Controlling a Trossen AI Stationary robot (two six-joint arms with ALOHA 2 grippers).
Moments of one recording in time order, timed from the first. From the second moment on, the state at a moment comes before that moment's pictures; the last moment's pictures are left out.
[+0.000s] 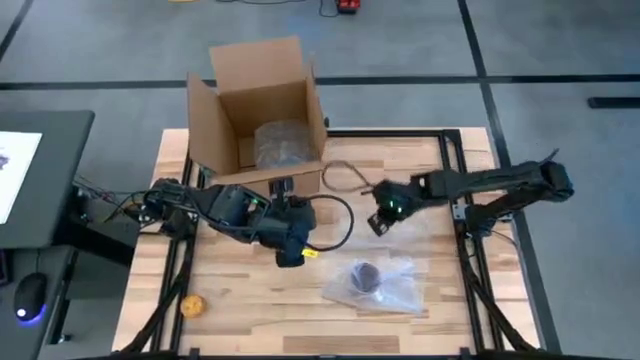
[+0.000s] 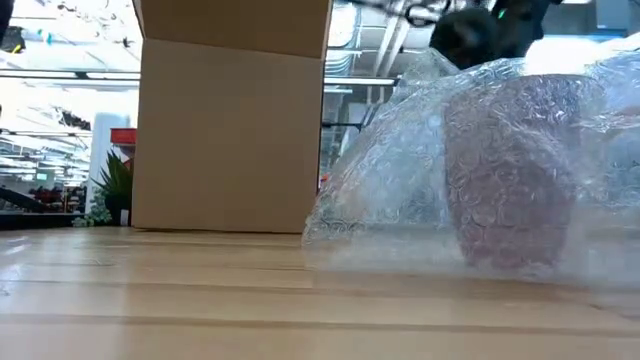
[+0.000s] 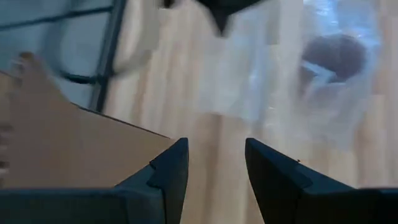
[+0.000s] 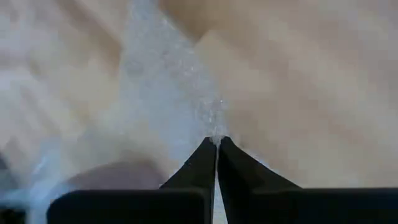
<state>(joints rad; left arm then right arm) -0.35 1.89 2.35 -1.57 -0.60 -0.26 0.11 1.32 1.00 -0.75 0.03 0.96</state>
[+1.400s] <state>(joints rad) -0.26 1.90 2.35 -1.50 -0.60 -0.31 0.60 1.42 1.32 -0.76 0.47 1.20</state>
